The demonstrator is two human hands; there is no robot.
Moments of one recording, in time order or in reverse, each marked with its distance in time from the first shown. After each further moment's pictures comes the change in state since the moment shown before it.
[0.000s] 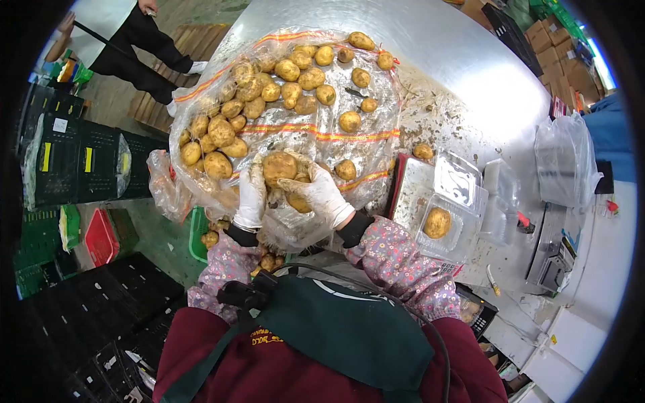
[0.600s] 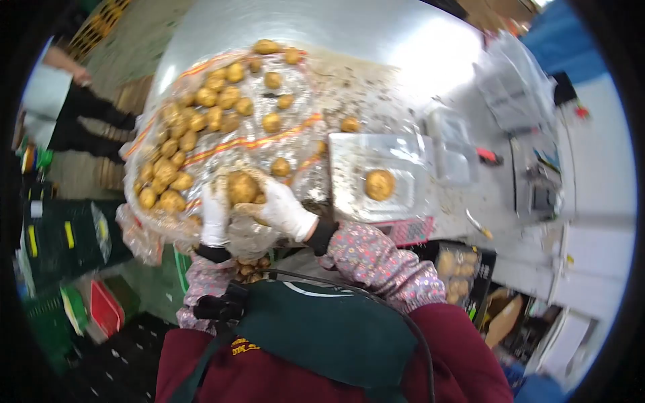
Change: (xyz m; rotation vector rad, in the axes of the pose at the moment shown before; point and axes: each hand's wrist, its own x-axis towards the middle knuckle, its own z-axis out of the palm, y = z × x) left_hand -0.009 0.006 0.053 0.488 -0.045 0.332; right_hand -0.076 -0.035 -0.014 -0.634 0.224 -0.261
